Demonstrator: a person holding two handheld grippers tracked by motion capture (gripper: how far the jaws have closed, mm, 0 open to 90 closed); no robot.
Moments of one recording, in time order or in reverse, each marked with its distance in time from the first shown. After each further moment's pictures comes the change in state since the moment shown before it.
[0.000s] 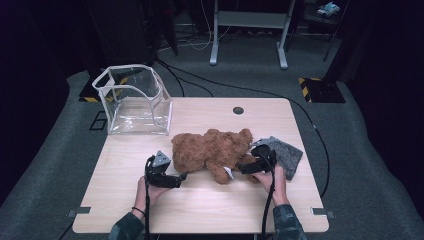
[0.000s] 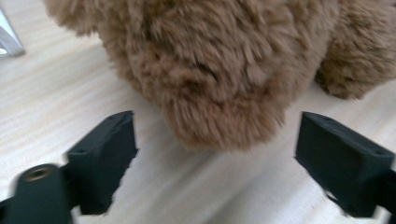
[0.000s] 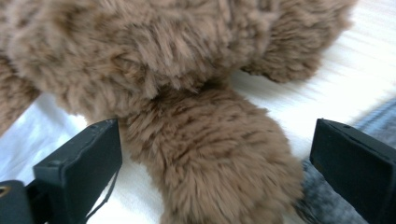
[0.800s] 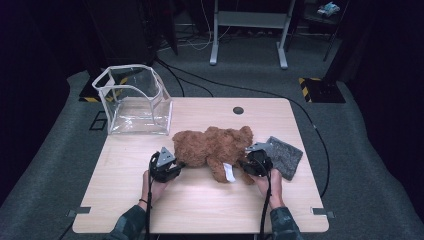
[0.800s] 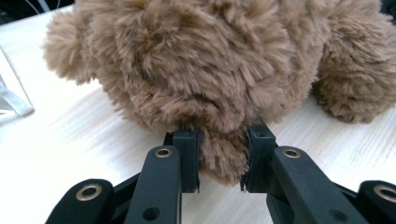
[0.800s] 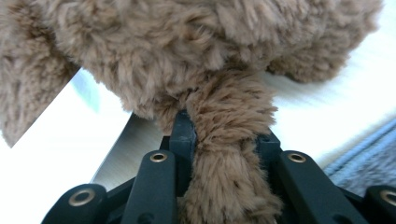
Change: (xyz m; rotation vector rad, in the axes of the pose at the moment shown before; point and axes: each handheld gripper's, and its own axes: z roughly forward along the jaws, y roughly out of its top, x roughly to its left) left arm 0.004 0.006 0.015 -0.124 0.009 0.114; right arm 0.017 -0.008 0.002 -0.067 -0.040 -0.062
